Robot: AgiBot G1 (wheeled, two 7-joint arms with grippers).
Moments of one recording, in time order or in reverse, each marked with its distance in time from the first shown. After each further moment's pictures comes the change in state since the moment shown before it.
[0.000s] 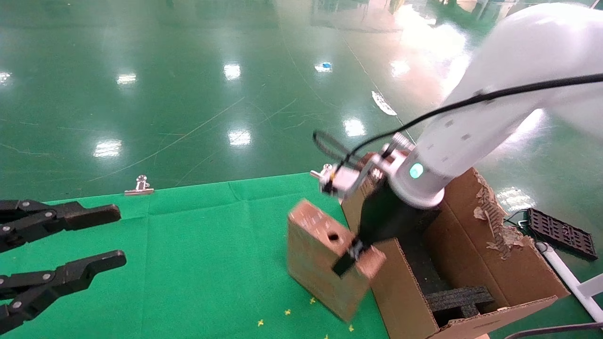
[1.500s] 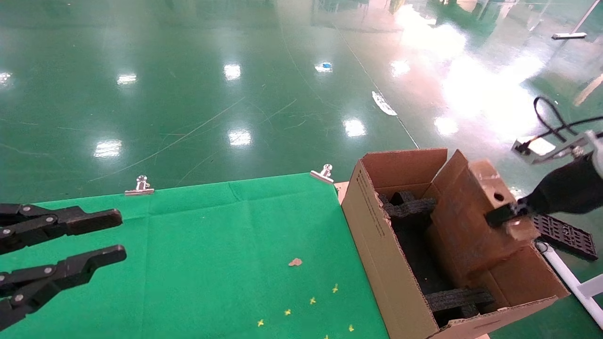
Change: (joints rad) left arm -0.001 -0.001 0.003 0.000 -0.002 -0.001 0.001; right arm 0.016 0.242 0.006 -0.746 -0.126 -0.045 -0.363
